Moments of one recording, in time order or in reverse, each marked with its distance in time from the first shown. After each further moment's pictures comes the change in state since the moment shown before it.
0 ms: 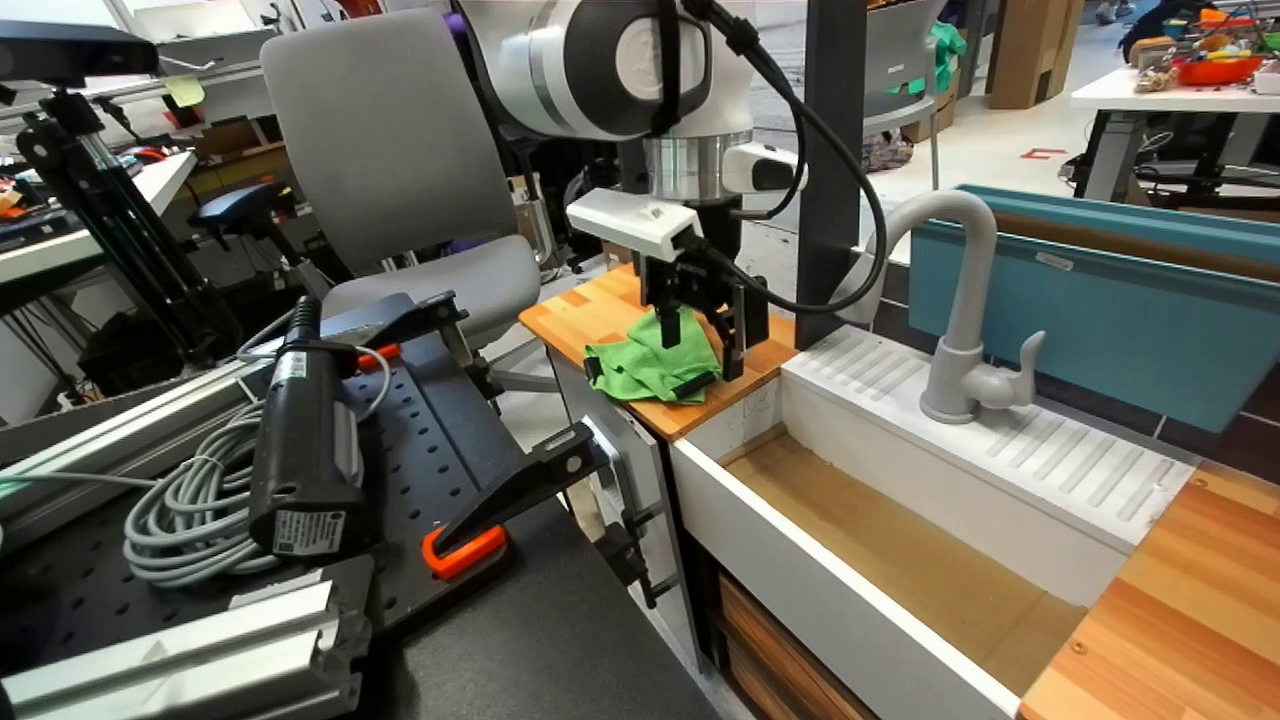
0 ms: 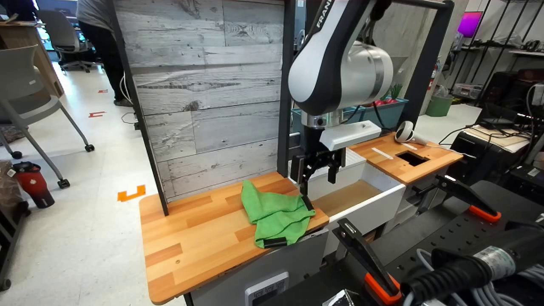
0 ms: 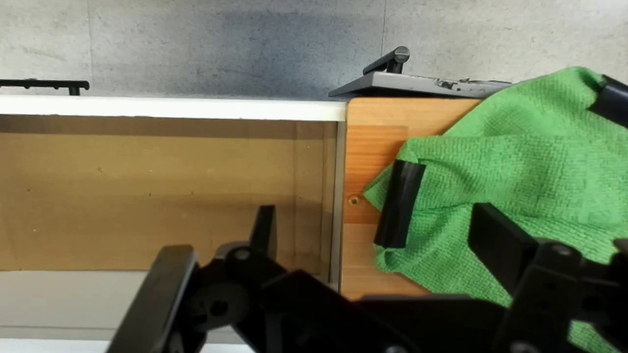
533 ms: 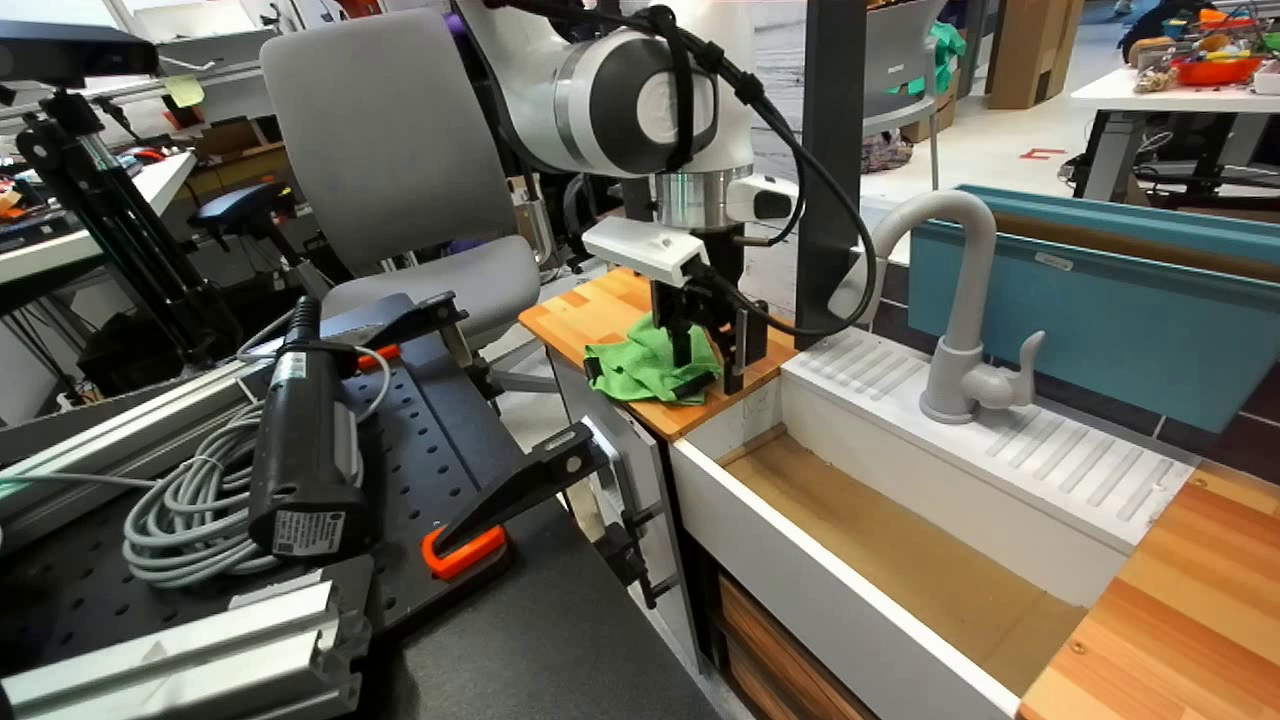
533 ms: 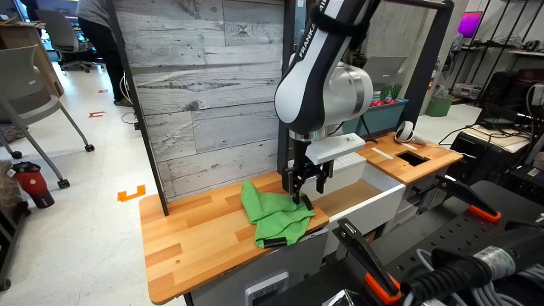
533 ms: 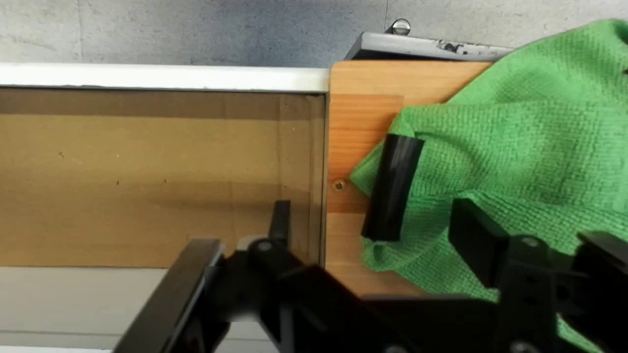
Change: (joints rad) arm 0.032 0.114 -0.006 0.118 -0.012 -0.003 0.042
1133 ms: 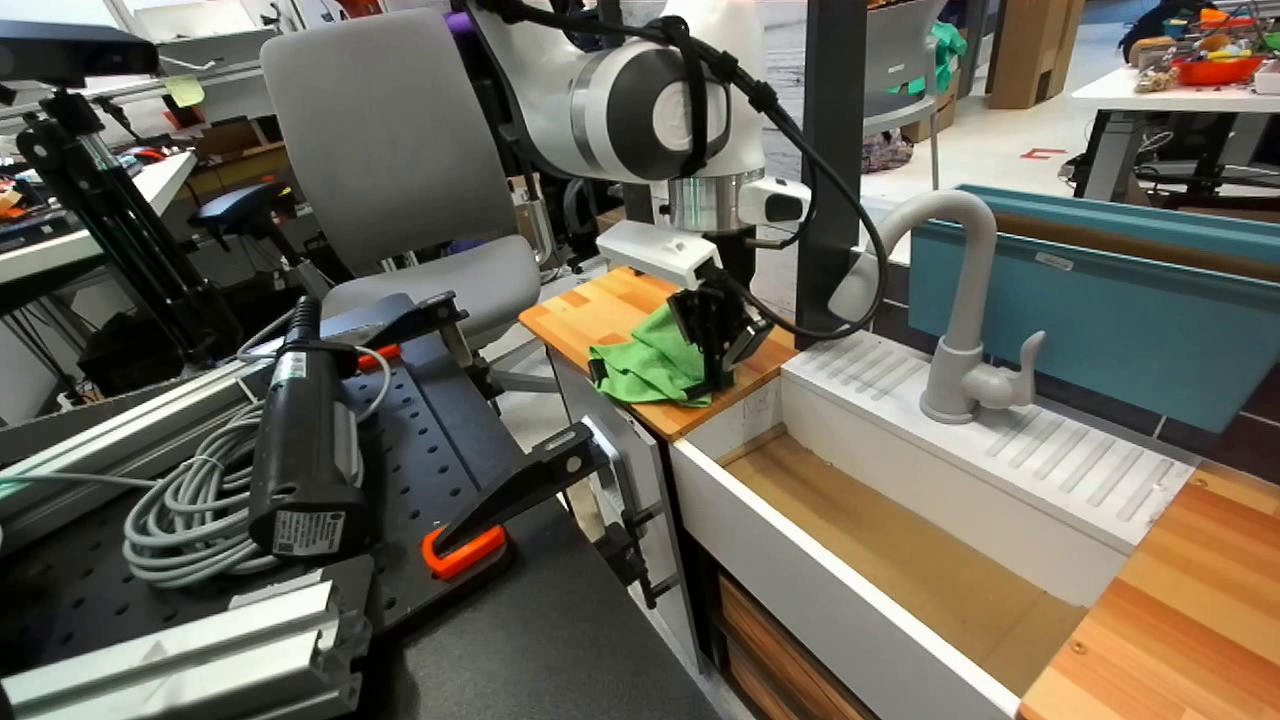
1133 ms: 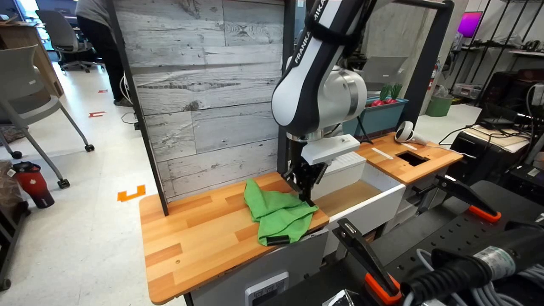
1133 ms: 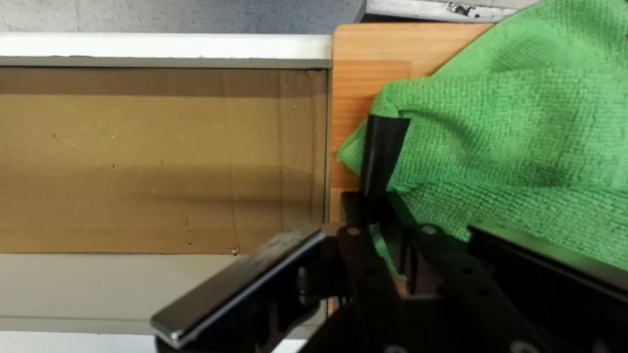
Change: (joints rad) arm 0.000 0.038 -0.002 0.058 0.000 -0.003 0.009
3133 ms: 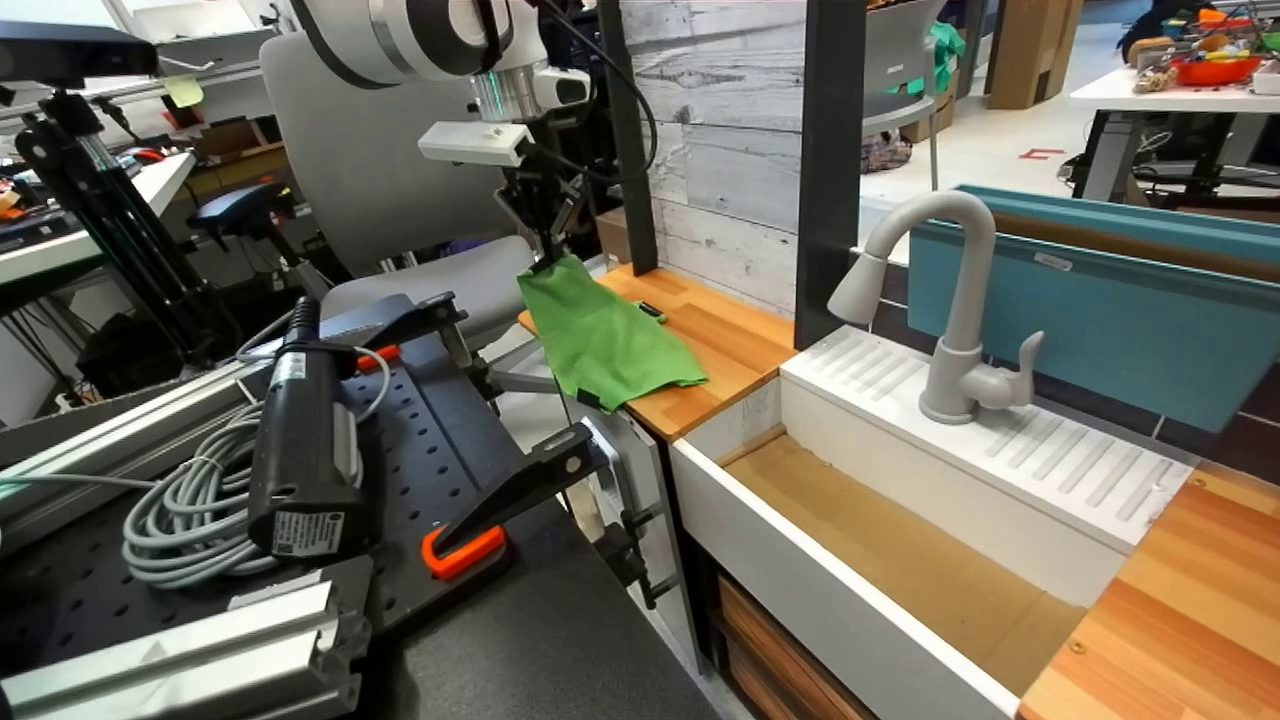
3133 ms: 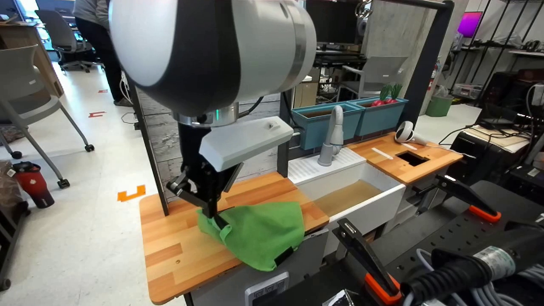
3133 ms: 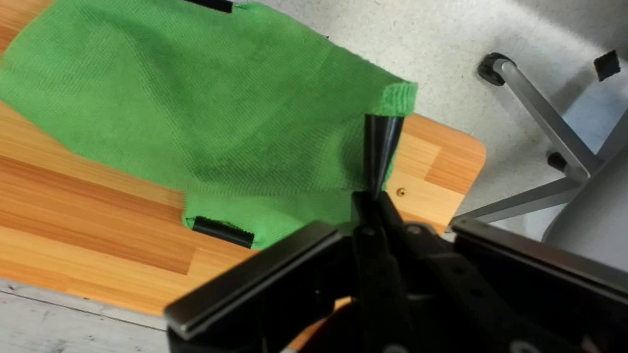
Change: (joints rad) arm 0.270 -0.279 0.144 -0.246 -0.010 0.124 0.005
